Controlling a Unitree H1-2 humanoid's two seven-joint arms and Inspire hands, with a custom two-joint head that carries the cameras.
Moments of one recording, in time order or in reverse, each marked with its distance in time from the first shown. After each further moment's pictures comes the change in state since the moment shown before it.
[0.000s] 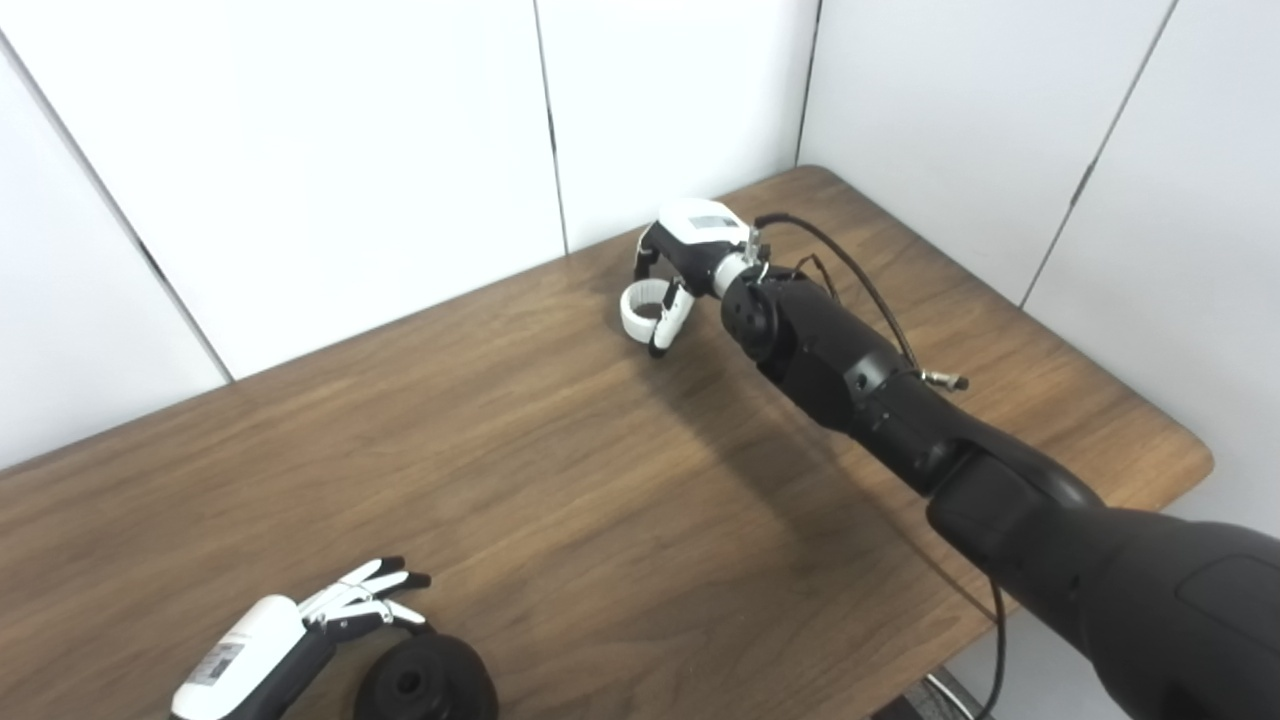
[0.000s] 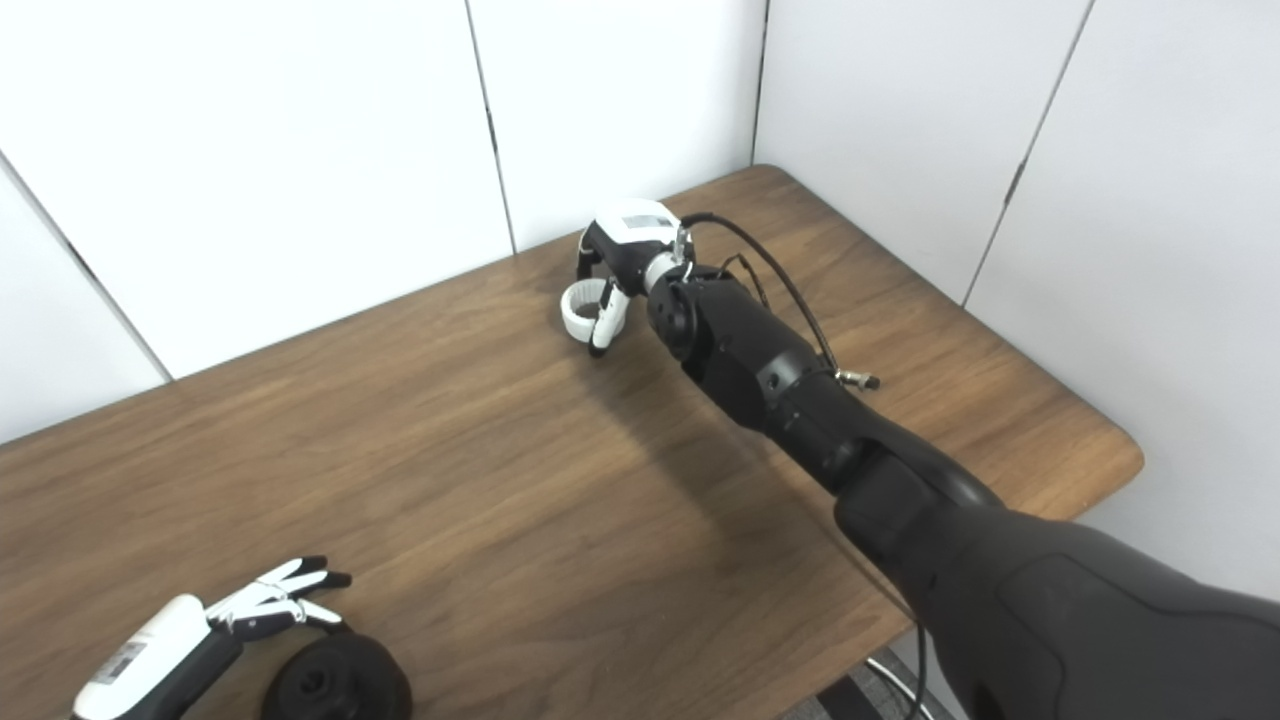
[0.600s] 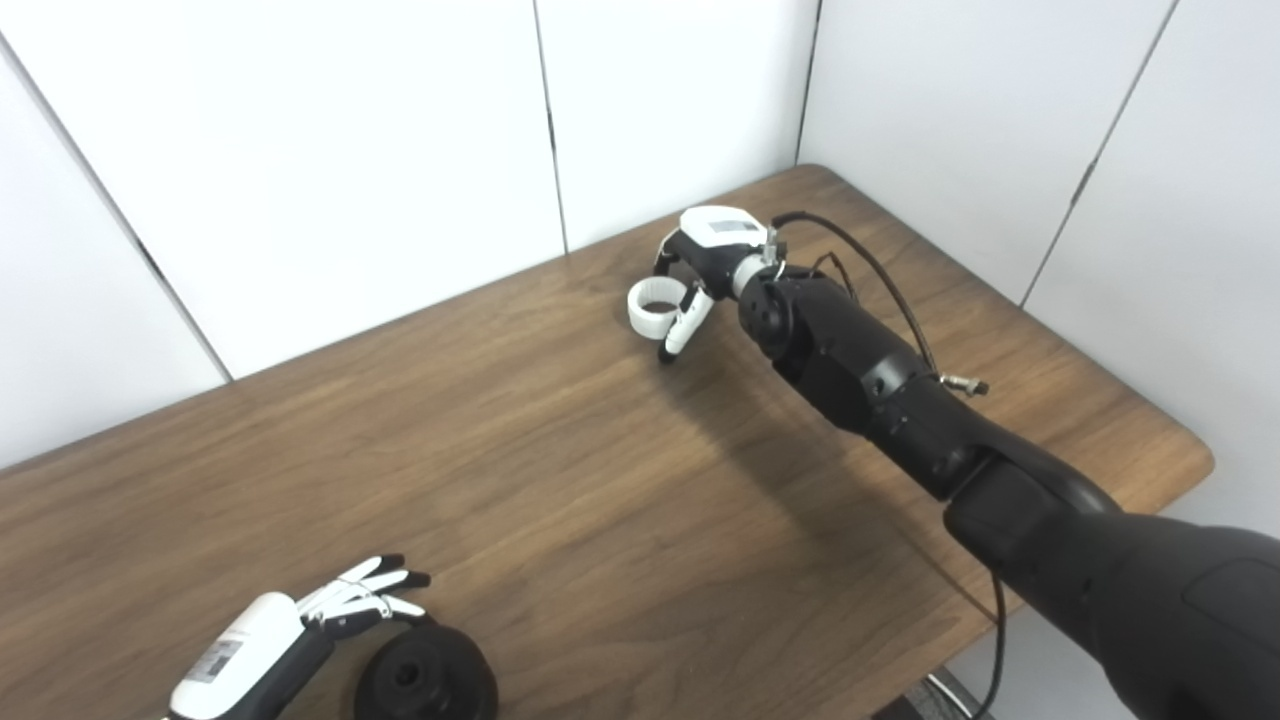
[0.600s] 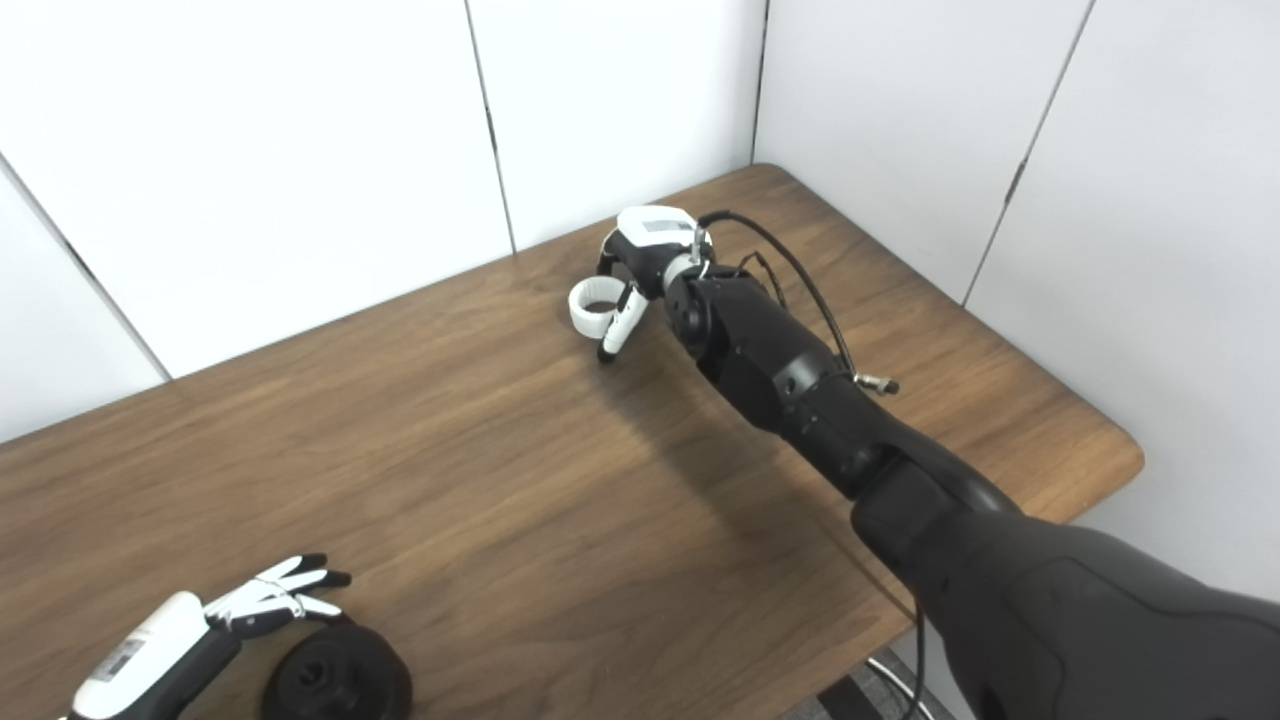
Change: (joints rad) left arm -0.004 0.001 -0.002 0.013 -0.002 -0.019 0.002; right arm 0.026 -0.020 -0.022 -0.052 -0.040 0.046 0.100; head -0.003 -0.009
